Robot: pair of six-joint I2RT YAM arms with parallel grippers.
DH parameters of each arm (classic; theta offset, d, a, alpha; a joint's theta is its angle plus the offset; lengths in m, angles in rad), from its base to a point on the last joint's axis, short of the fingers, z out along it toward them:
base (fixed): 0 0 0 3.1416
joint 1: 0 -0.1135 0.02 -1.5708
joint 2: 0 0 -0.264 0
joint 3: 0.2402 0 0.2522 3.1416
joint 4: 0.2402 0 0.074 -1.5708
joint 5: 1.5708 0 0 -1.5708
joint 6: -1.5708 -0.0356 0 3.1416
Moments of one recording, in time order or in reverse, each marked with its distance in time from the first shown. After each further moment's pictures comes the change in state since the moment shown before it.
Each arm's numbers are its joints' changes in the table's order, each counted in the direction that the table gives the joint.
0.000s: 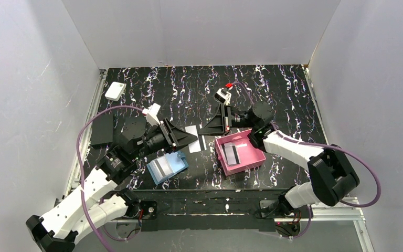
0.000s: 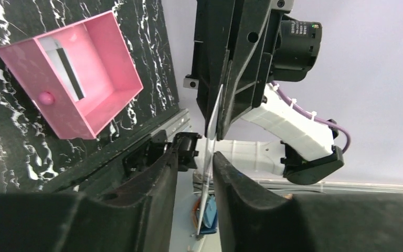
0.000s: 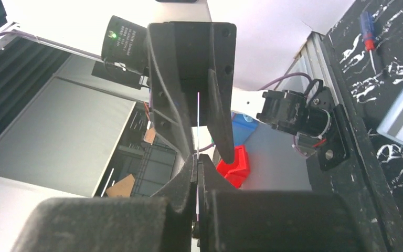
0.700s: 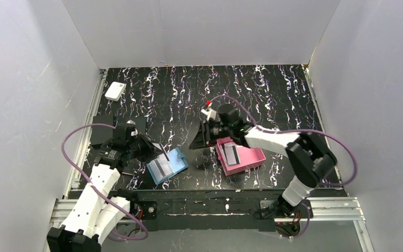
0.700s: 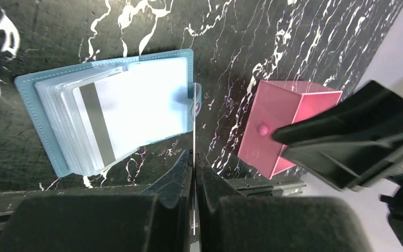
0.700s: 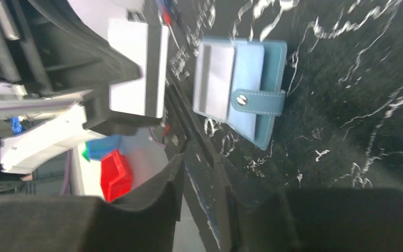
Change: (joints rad) left arm -0.452 -0.040 -0.050 0.575 -0.088 -0.268; right arm -0.105 -0.188 0.136 0.729 0.319 0.713
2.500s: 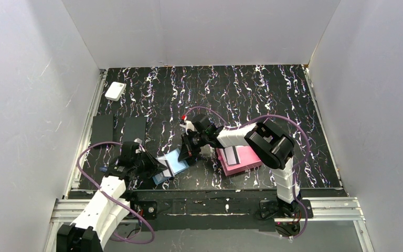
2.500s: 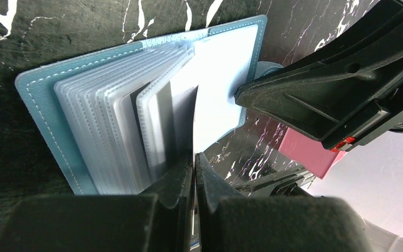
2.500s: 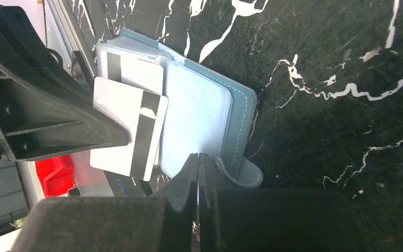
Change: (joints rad) left arm -0.074 0.082 -0.441 -0.305 0.173 -0.031; right arm -0.159 -0.461 0.246 0.042 0.067 0.188
